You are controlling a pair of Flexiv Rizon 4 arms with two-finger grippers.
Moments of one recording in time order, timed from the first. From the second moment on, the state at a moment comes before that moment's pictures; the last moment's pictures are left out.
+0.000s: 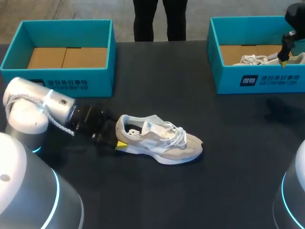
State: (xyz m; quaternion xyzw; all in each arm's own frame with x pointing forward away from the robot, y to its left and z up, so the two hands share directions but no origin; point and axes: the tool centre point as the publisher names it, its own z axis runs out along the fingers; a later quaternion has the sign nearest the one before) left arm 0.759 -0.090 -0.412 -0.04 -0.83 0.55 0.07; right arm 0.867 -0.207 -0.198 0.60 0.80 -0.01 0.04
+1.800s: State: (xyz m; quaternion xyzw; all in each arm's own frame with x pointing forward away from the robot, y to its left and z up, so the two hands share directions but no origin) left arm 0.740 -0.075 -0.416 0.05 -0.83 0.55 -0.03; right arm 0.867 -0.207 -0.198 0.60 0.80 -0.01 0.04
